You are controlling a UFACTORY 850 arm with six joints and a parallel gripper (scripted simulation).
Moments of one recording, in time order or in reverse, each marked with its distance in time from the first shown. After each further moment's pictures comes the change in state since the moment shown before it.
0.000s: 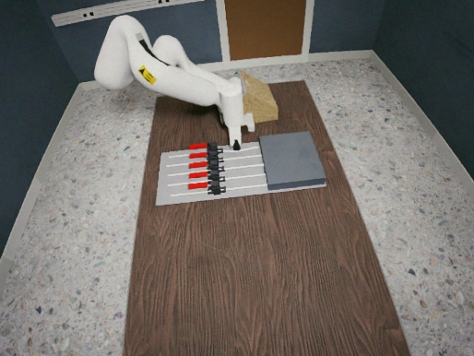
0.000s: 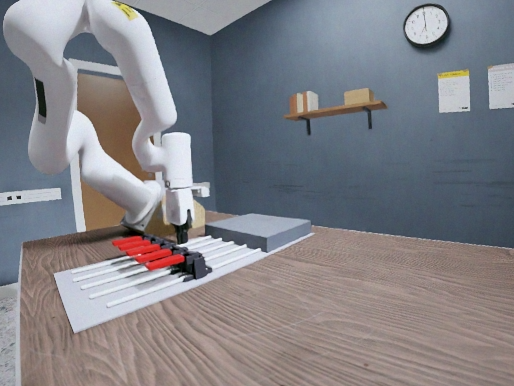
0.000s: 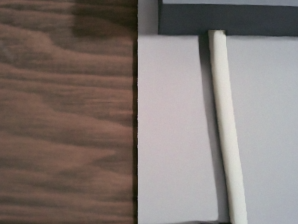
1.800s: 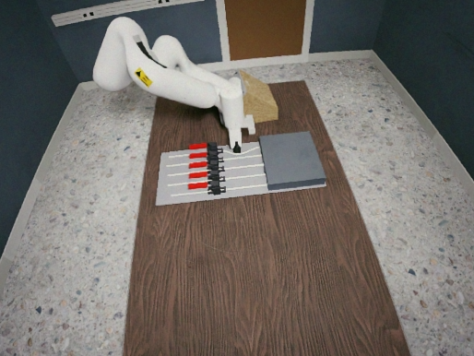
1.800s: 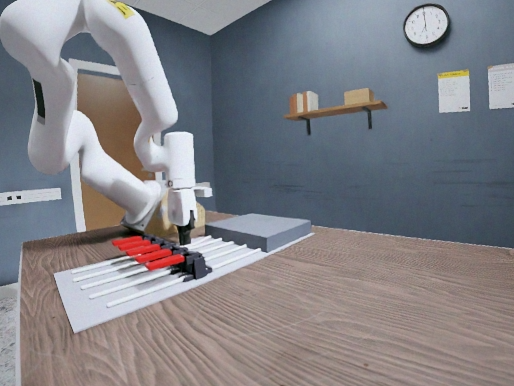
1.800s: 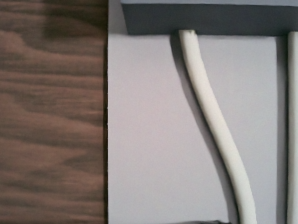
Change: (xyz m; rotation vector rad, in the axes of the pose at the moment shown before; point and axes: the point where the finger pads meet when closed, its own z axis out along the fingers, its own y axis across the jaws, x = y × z) arm 0.000 0.015 0.000 0.000 0.000 0.000
